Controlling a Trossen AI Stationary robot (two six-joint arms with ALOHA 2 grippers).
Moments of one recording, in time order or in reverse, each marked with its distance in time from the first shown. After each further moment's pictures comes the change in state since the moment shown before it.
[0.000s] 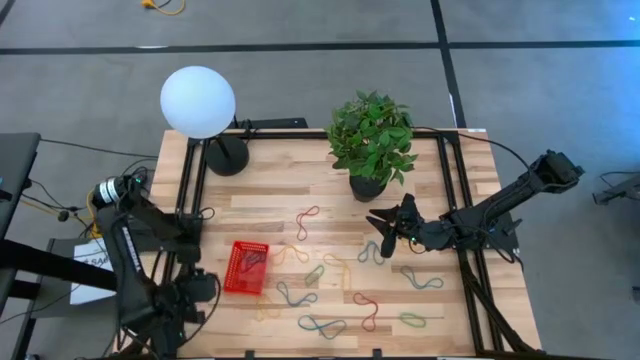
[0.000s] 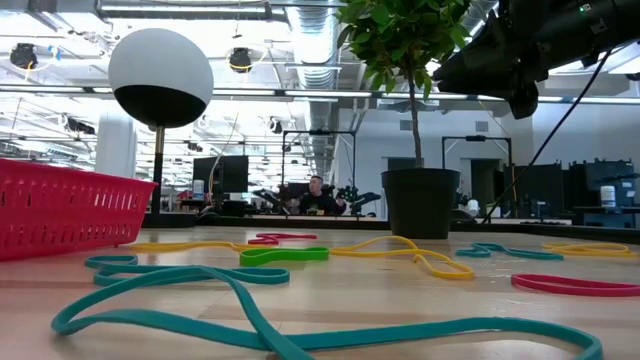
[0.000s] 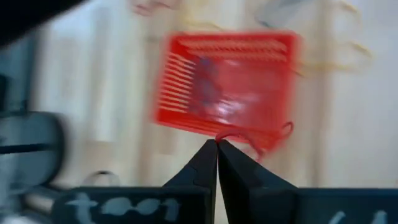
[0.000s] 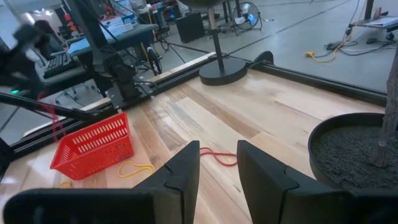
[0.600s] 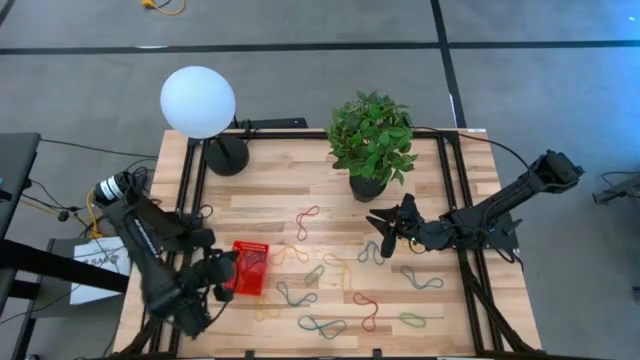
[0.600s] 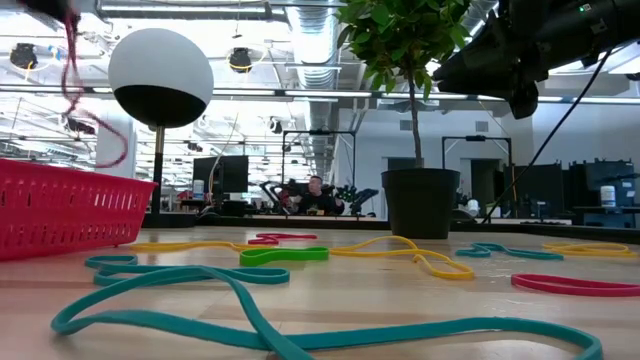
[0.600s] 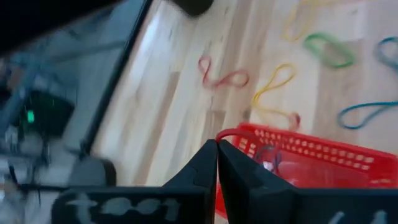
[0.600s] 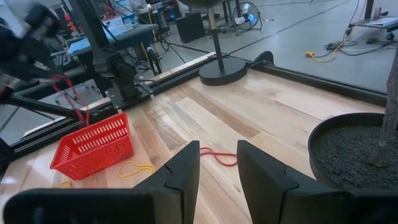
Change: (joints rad) left arm 0.184 -0.025 -0.085 0.060 -0.303 0.020; right arm 0.000 0.000 0.000 0.000 0.000 0.000
